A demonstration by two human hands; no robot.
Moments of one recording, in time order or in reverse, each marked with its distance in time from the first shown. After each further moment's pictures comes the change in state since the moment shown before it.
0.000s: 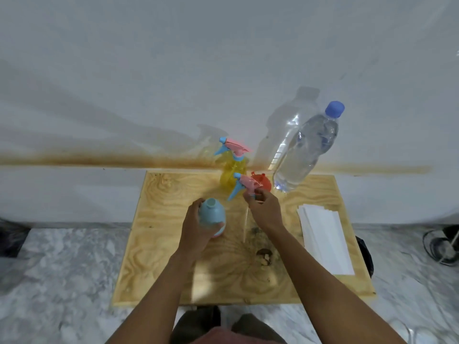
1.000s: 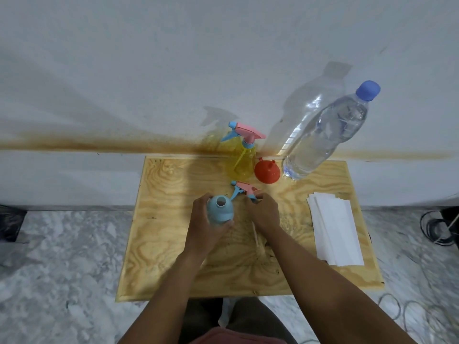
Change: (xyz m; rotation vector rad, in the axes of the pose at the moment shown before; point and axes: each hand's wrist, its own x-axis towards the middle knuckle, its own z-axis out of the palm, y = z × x) left_hand 0.000 -0.023 0.001 0.069 -0.044 0.060; right_hand 0.007 0.043 0.045 -0.254 -0.013 0.249
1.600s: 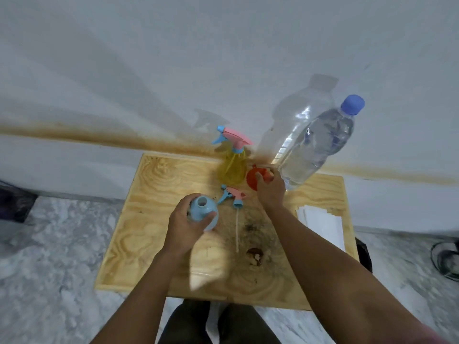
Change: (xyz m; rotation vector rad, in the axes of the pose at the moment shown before) left_hand -0.003 0.014 0.009 -0.064 0.154 -0.013; right_hand 0.067 -0.022 -0.051 0.210 0.114 -0.137
